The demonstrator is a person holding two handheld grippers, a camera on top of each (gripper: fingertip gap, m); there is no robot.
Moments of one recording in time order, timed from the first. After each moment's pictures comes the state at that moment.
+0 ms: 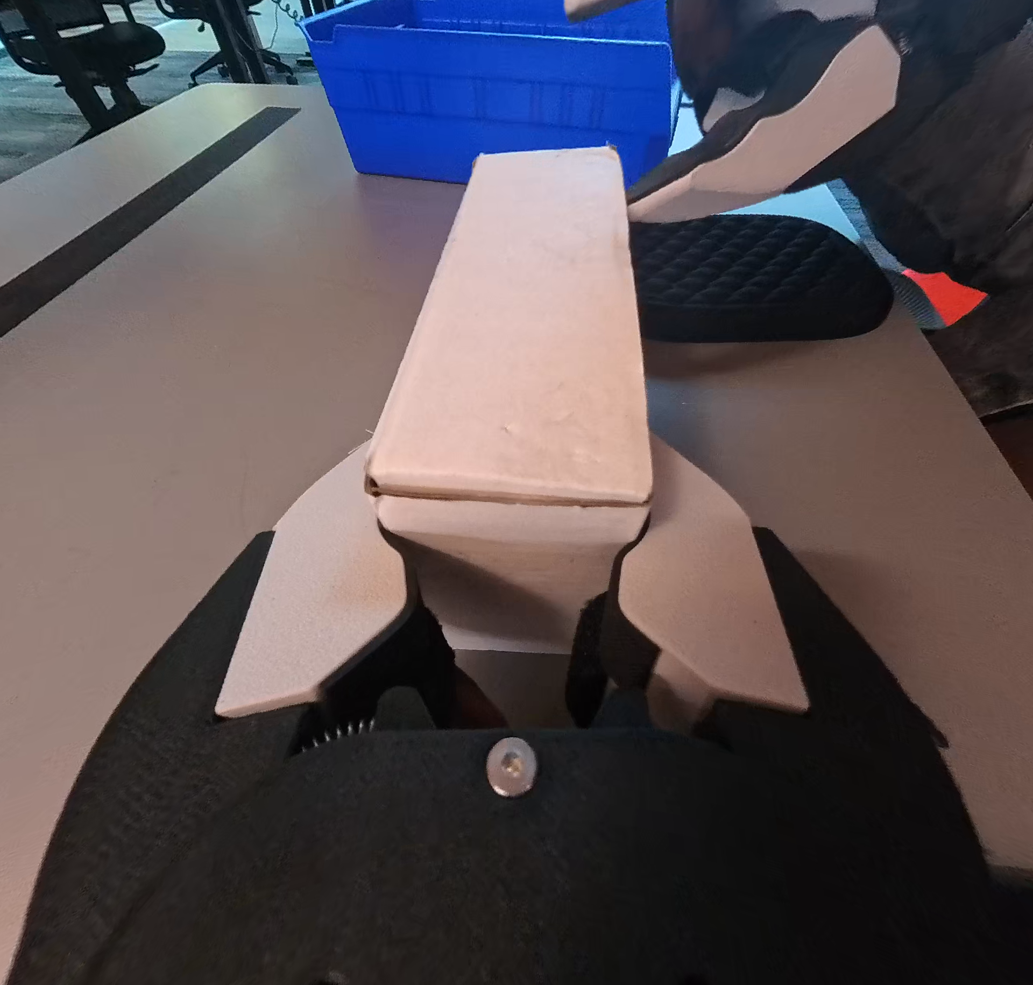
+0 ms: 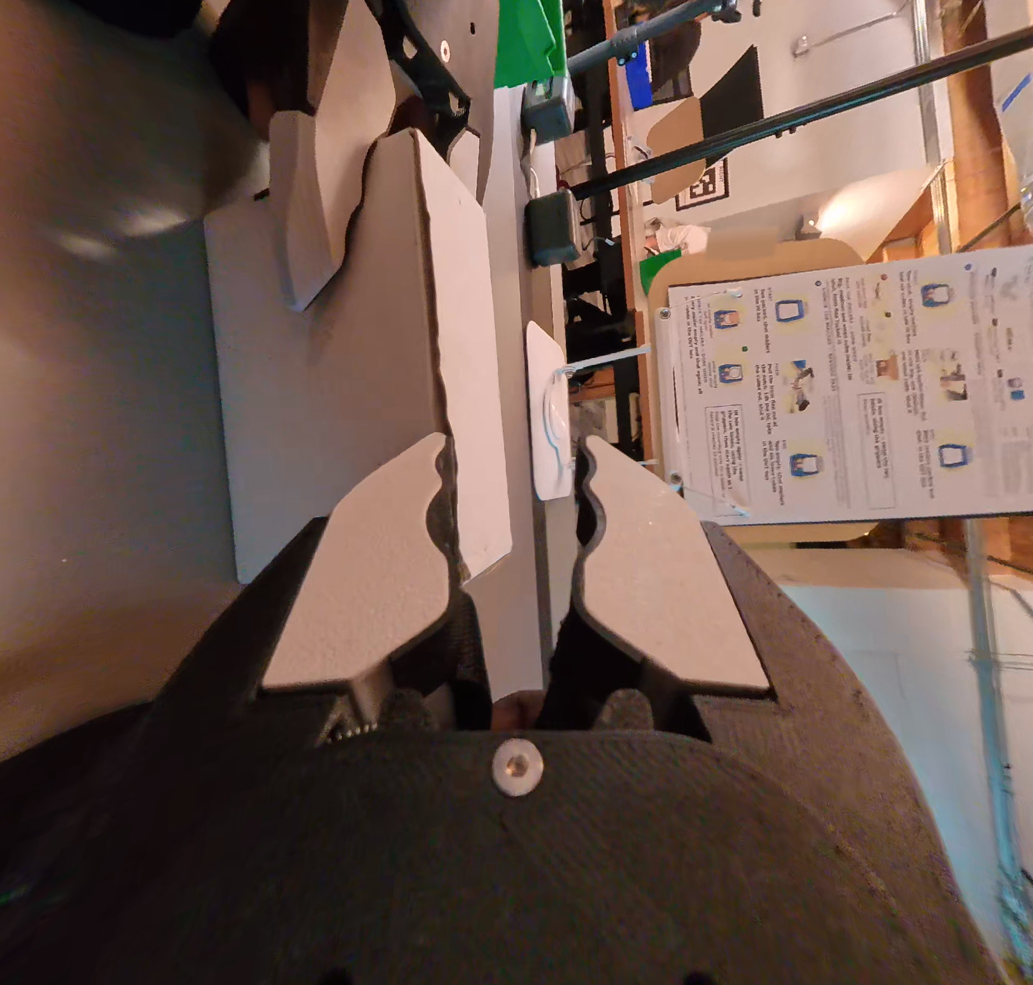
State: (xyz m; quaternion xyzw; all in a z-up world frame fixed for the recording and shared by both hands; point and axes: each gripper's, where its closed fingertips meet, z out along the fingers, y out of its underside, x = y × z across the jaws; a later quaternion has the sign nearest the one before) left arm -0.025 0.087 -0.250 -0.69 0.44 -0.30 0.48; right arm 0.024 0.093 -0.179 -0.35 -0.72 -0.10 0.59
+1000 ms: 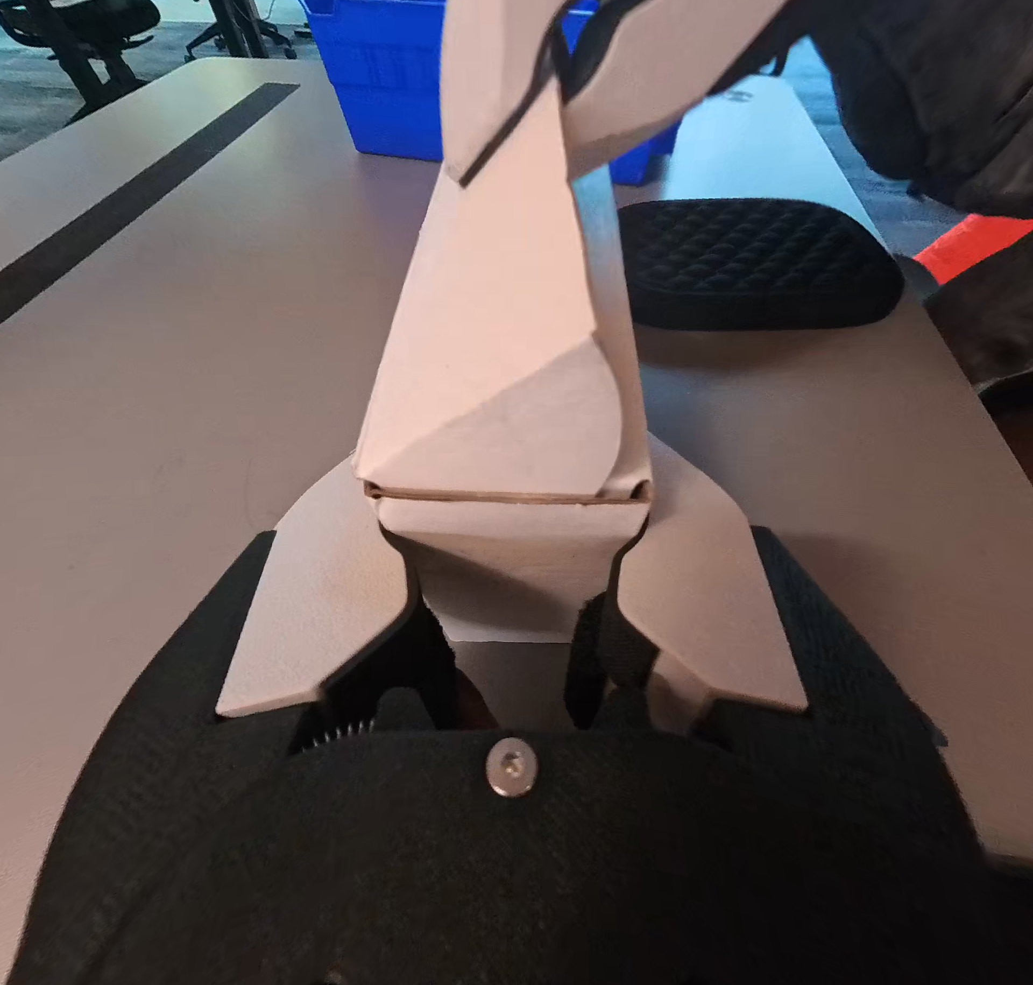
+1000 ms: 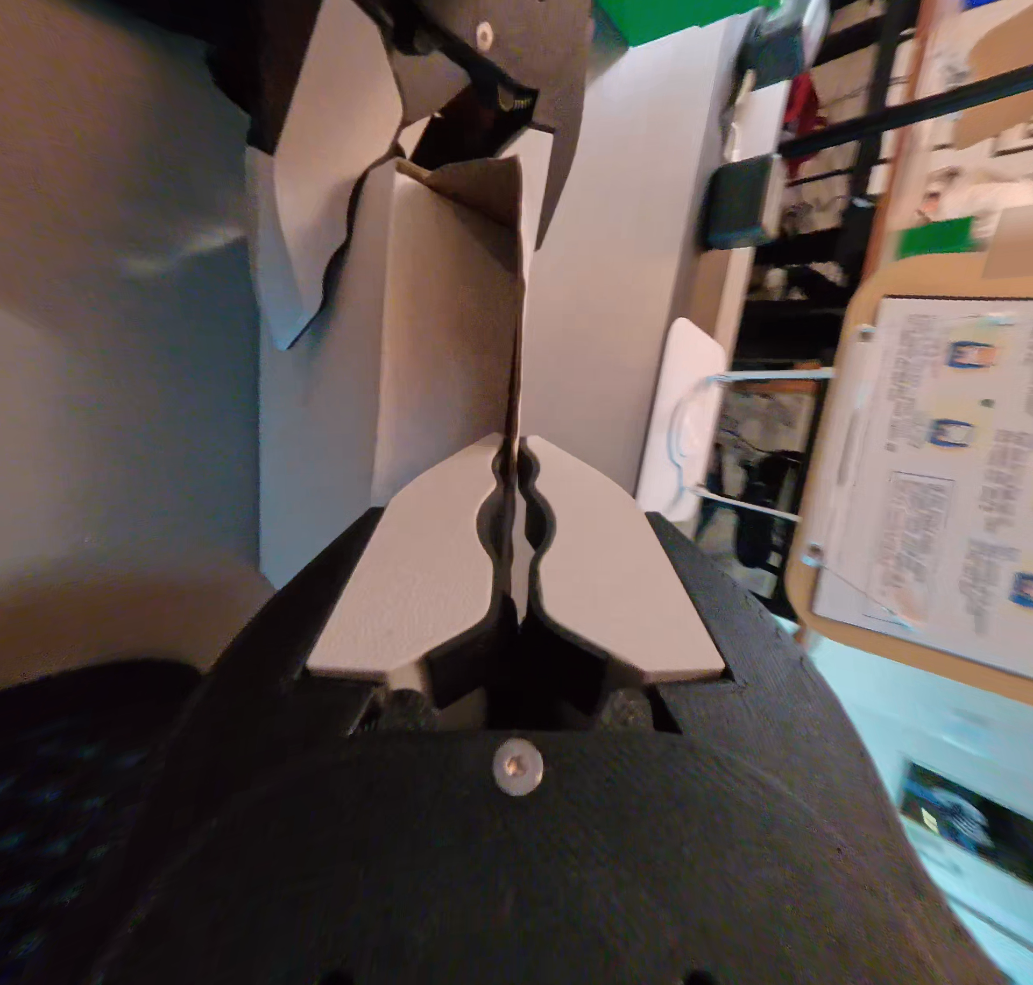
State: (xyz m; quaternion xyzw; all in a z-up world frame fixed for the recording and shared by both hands) left arm -0.027 0.089 -0.253 -0.70 0.44 -0.29 0.47; right arm -0.018 0.113 -0.188 -0.40 -0.82 -0.06 0.41
